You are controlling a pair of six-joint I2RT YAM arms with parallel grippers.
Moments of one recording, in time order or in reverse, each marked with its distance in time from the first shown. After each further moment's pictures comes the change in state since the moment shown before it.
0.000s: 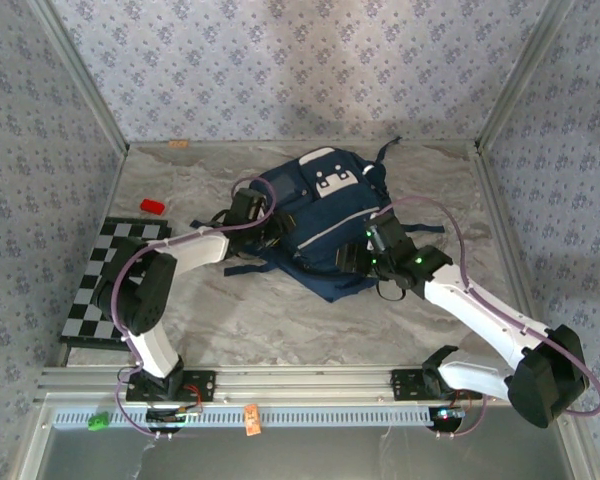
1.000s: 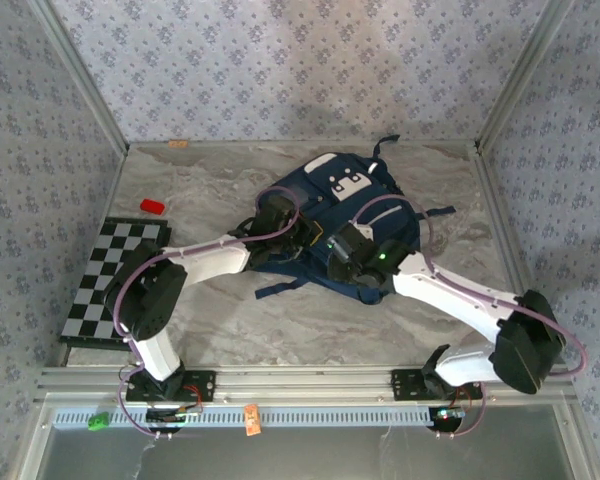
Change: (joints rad) left arm -0.209 -0.004 0.041 0.106 -0.059 -0.399; right arm 0.211 0.201 0.137 -0.135 0.268 0.155
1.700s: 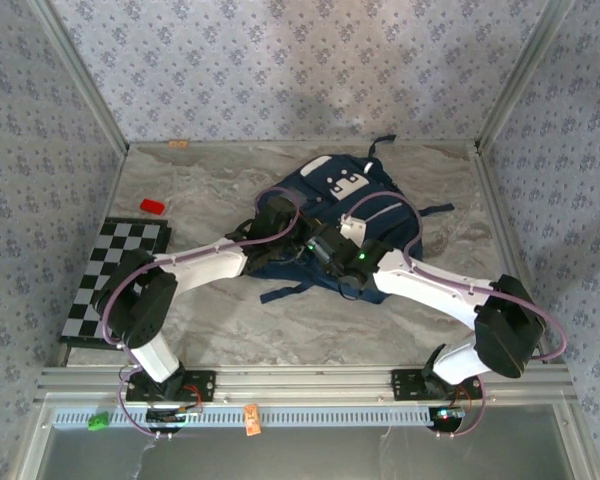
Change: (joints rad) left arm -0.028 -0.067 -0.019 0.005 -0.043 -0.031; right arm 0.064 0.105 0.066 0.068 0.215 0.188
